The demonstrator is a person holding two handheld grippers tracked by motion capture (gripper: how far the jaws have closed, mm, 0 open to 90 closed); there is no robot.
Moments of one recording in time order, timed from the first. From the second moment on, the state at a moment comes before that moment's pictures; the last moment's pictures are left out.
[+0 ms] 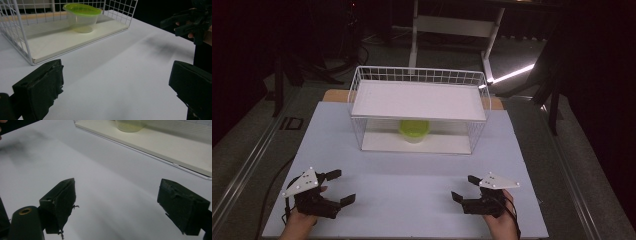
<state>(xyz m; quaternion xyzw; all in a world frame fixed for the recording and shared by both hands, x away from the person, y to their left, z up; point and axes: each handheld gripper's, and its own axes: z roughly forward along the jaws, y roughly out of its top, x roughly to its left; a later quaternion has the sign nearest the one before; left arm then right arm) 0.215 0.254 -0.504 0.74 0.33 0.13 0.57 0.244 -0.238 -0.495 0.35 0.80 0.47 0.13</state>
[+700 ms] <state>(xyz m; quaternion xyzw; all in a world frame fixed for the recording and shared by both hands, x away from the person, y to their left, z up) 0.217 0.264 -0.502 0.72 0.35 0.14 0.58 0.252 -0.247 -0.501 0.38 0.78 0.46 0.16</state>
